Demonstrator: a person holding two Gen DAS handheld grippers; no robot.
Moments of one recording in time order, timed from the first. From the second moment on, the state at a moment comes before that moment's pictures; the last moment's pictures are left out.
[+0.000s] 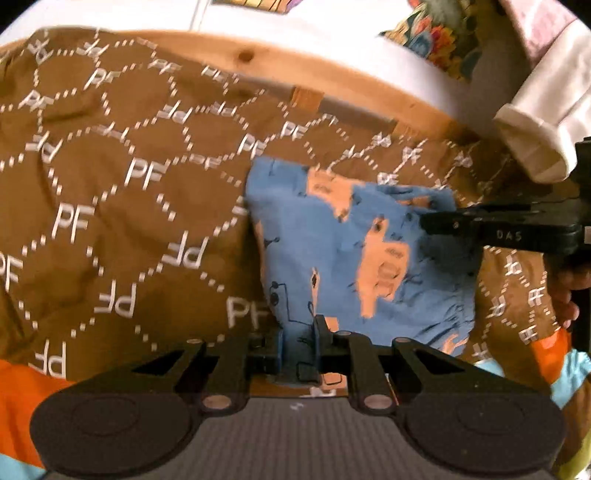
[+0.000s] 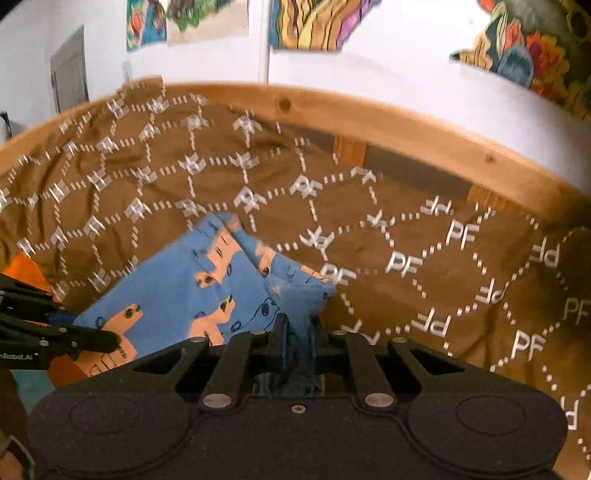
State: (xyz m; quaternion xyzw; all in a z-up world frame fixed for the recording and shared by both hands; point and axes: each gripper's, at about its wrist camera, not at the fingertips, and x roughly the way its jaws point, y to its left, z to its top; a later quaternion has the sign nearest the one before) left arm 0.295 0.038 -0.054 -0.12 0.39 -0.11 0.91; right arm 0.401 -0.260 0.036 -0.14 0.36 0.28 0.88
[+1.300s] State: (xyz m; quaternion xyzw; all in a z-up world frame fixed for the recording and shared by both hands) left arm 0.181 0.036 -0.033 -0.02 0.29 -0.04 0.96; right arm 0.217 -0.304 0.025 0.03 0.25 0.18 0.95
